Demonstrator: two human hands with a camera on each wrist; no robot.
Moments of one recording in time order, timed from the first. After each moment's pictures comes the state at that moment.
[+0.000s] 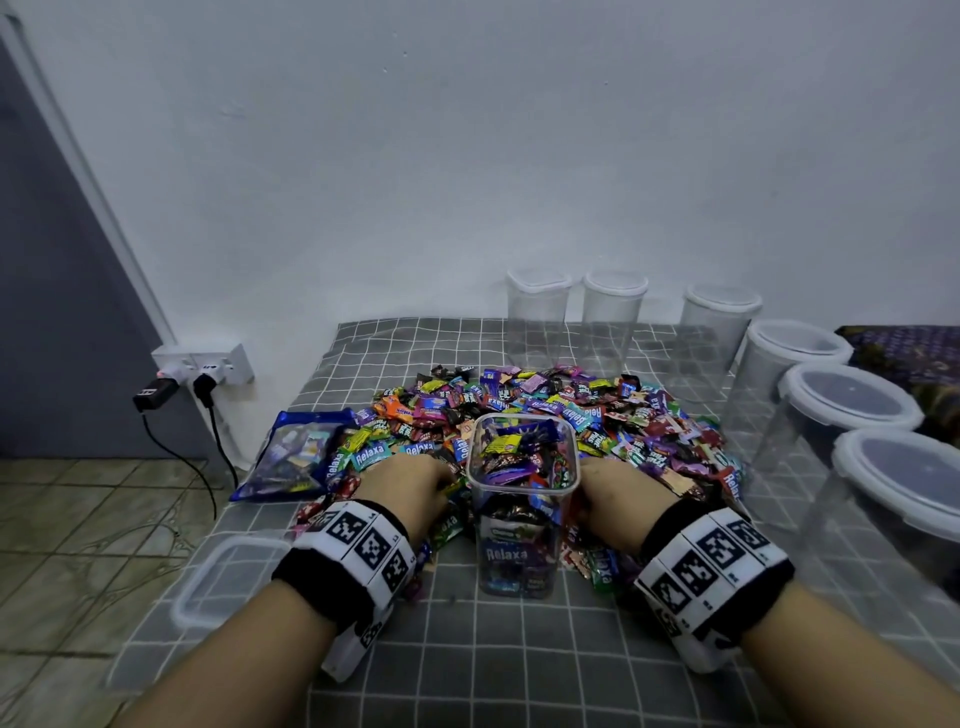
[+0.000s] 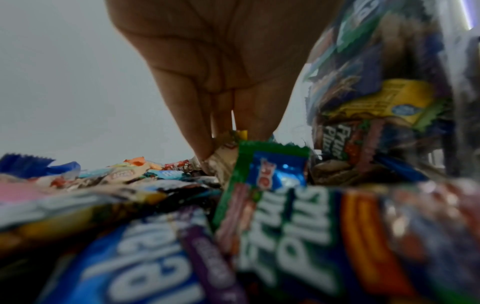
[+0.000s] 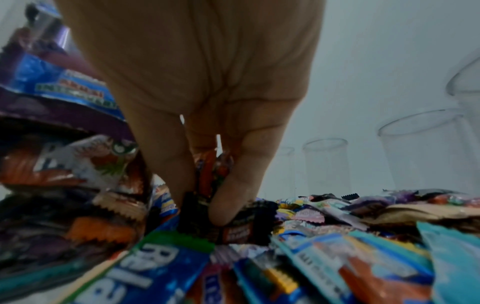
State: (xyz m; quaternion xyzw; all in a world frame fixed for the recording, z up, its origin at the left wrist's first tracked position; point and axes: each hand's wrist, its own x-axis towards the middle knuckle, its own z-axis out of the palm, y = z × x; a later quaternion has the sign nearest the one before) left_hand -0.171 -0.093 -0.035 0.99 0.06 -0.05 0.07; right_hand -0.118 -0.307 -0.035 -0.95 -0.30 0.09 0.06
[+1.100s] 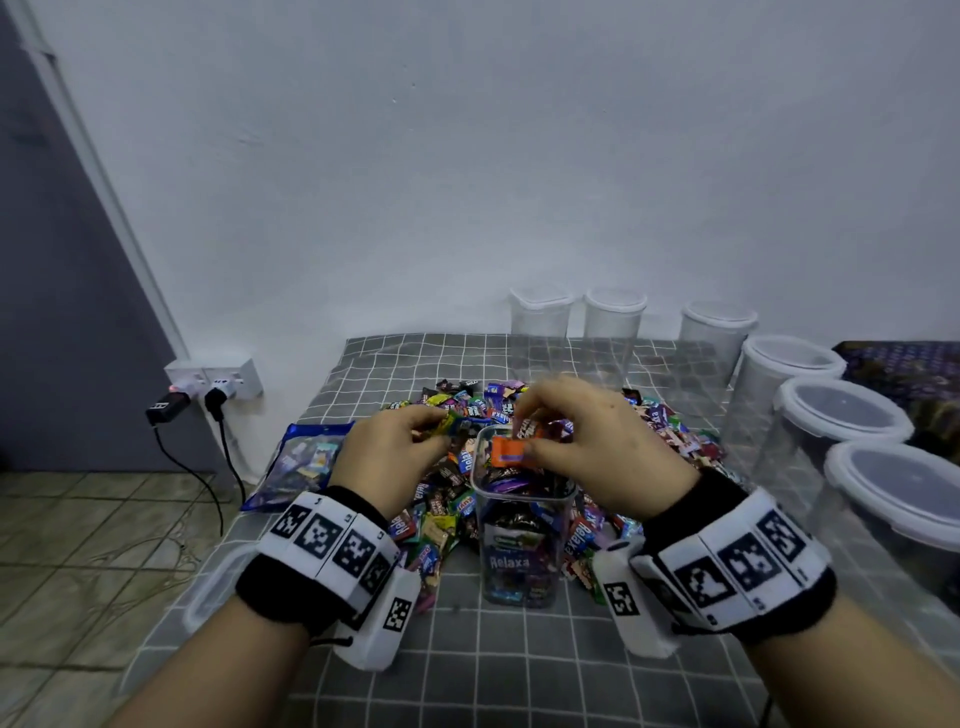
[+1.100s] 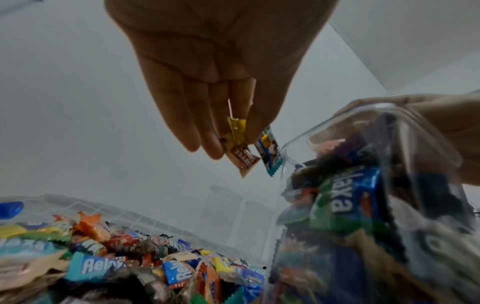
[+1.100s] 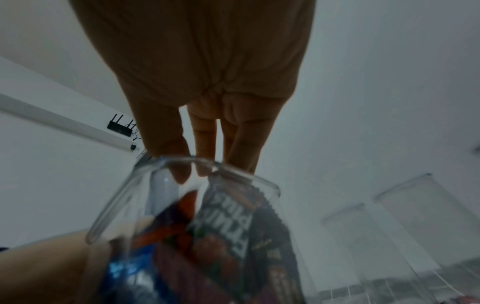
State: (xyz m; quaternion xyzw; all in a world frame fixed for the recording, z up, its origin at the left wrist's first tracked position) left_hand -0.192 -0.090 0.012 0.91 0.10 0.18 0.37; right_hand -0.157 -0.289 0.049 -0.86 -0.38 -0.09 0.32
